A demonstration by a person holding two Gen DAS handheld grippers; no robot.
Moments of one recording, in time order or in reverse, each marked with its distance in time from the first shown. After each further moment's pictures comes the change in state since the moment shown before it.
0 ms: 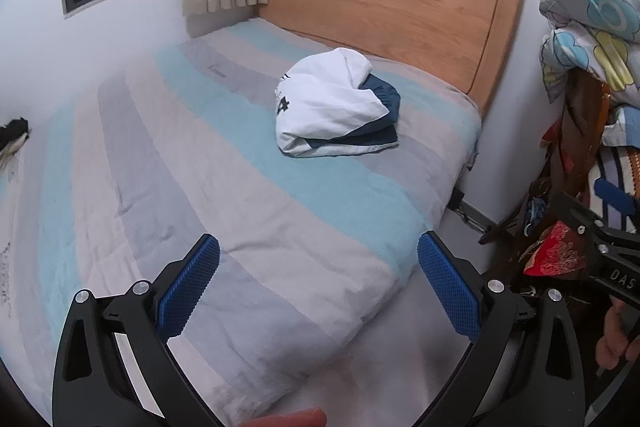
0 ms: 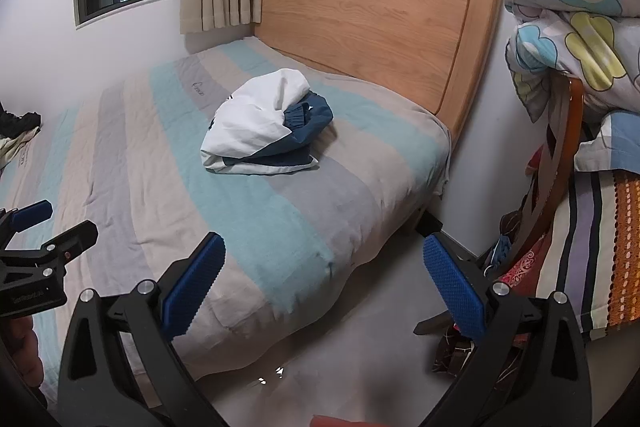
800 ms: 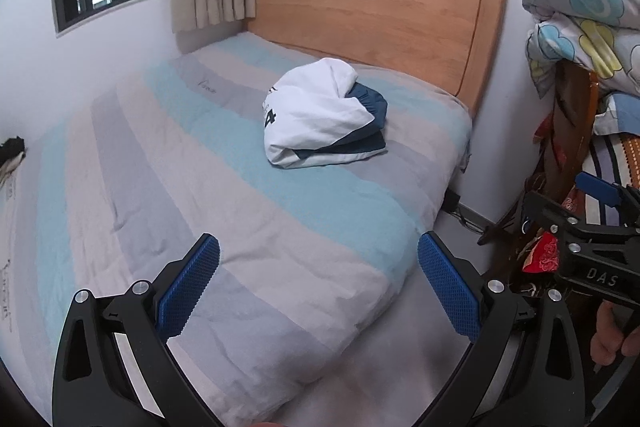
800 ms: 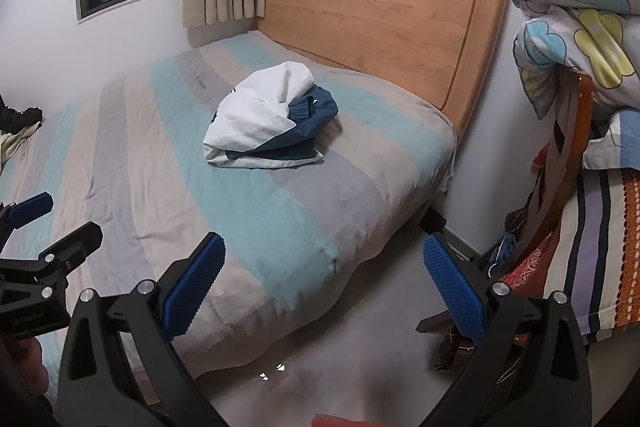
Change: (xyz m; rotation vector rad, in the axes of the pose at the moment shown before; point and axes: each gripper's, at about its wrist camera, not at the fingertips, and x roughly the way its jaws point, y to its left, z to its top) left arm -0.005 -0.015 -0.005 0.053 -0.050 -0.009; right arm 0.010 0.003 0.002 -0.013 0.020 0.013
